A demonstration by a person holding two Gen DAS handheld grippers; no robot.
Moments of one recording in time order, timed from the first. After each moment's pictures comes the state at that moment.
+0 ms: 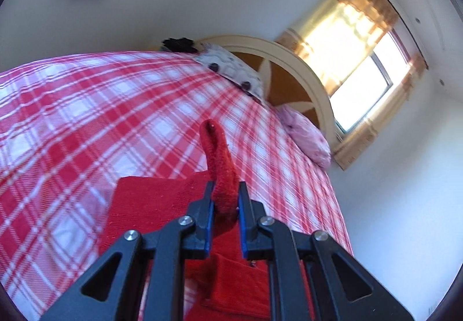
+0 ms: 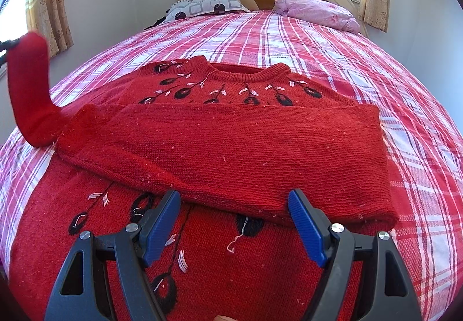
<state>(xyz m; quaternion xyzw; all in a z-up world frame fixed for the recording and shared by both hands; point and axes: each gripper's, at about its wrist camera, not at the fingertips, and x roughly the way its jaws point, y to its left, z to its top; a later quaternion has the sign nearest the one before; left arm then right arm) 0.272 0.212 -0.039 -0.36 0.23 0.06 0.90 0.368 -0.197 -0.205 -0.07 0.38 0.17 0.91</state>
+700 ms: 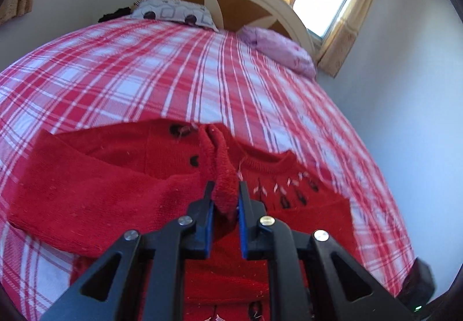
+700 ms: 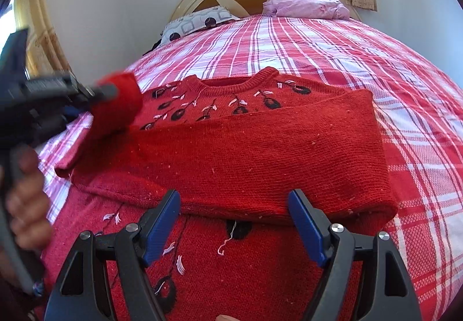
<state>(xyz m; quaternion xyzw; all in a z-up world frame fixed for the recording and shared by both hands) 0.349 0.025 -0.111 -0.20 0.35 -0.02 0.91 0.374 -0.230 -0.202 0.04 0.37 0.19 0.91</state>
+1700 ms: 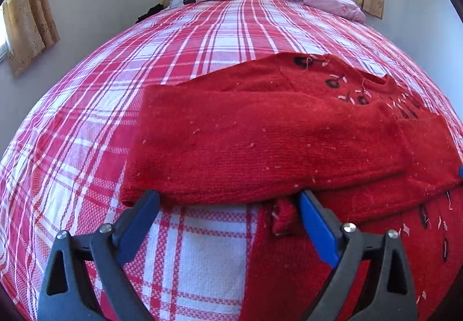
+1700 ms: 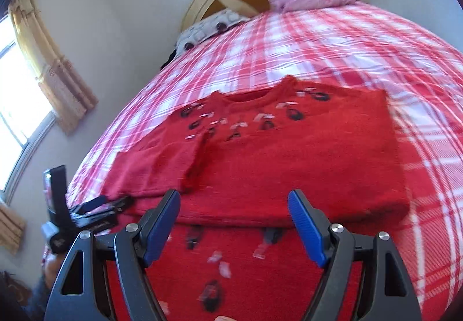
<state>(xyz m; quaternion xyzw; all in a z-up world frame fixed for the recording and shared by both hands) 0.300 0.101 -0.166 -0.03 0.44 0.11 0.89 0.381 -0.224 -0.168 0.11 0.39 0.25 0.88</state>
